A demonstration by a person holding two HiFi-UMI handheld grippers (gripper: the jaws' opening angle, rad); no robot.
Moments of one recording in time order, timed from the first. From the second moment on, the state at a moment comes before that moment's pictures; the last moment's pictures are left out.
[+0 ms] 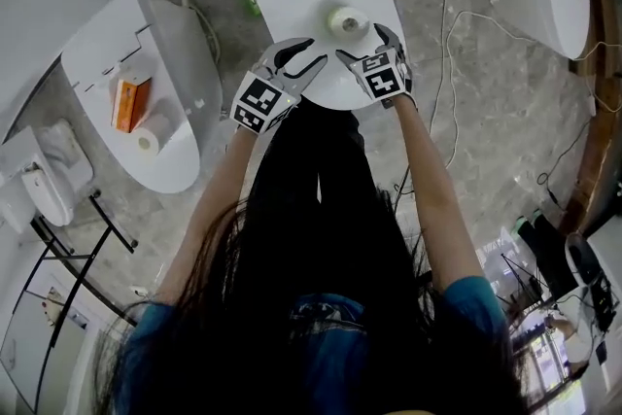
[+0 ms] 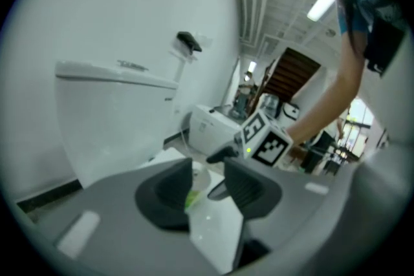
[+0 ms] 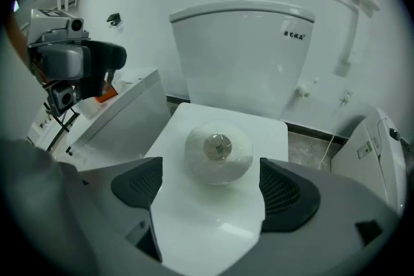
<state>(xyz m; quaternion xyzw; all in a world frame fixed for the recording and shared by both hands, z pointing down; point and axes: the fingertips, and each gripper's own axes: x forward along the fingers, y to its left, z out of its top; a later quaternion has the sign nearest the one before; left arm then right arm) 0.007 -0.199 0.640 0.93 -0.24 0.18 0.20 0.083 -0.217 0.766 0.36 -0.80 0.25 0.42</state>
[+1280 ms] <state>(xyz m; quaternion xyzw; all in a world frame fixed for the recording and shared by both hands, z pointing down) -0.003 -0.192 0.655 0.91 -0.28 0.18 0.24 0.080 -0.246 0.755 0.35 -0.78 0.30 0.42</state>
